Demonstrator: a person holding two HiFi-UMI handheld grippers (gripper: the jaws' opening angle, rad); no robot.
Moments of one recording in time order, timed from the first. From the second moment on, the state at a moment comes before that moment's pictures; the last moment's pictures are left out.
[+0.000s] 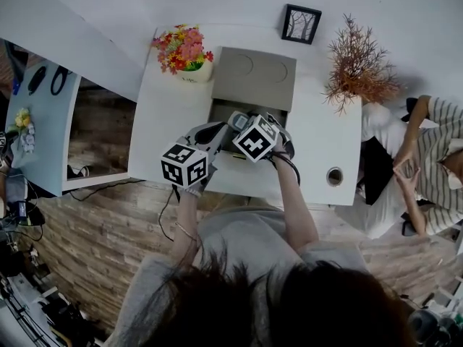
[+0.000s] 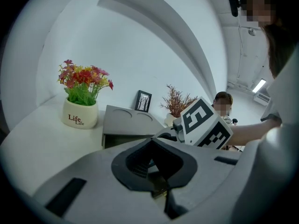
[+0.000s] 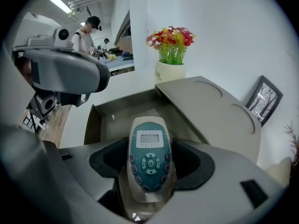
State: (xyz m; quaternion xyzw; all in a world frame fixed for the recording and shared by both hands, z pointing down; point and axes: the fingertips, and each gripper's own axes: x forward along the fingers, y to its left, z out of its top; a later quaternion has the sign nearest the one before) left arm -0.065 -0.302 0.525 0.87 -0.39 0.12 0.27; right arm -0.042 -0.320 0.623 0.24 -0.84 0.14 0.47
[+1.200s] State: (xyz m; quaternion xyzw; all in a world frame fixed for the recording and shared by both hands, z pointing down) left arm -0.065 -0.294 0.520 0.88 -0.38 0.10 0.27; right arm -0.041 -0.319 0.595 0.27 -0.87 0.17 0.37
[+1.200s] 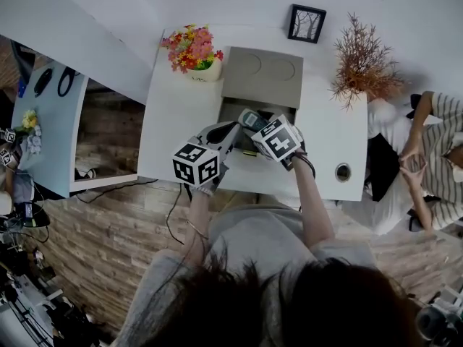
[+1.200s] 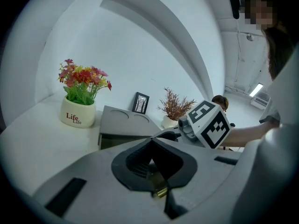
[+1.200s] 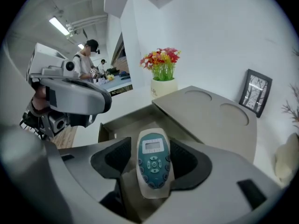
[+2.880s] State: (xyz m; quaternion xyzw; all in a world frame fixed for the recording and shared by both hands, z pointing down) left arm 0.008 -0.231 0.404 0.92 -0.37 0.03 0.10; right arm 0.019 -0.264 0.386 0.32 -0.94 0.10 0.01
